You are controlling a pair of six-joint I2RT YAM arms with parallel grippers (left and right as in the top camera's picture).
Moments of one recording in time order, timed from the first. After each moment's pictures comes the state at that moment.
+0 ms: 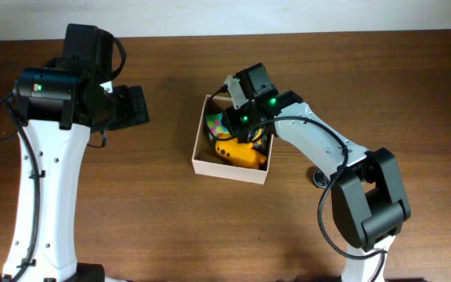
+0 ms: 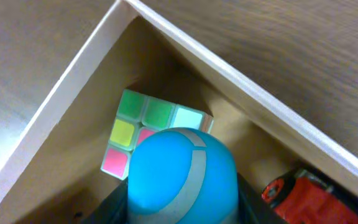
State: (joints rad) left arm -0.13 1.63 1.98 -1.55 -0.15 -0.33; right arm 0.46 2.02 1.52 -0.55 -0.26 0.07
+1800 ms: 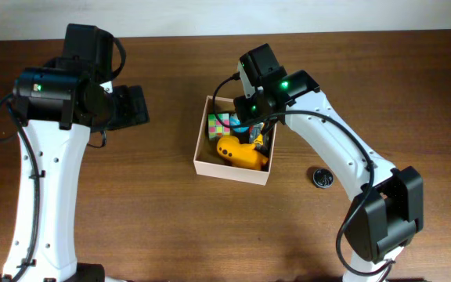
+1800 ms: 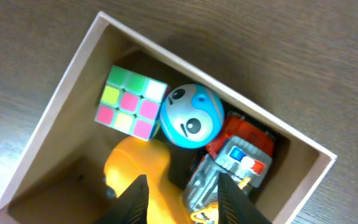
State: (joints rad) left arm -0.13 1.63 1.98 -1.55 -0.15 -0.33; right arm 0.46 1.93 1.72 -0.92 -0.07 0.14
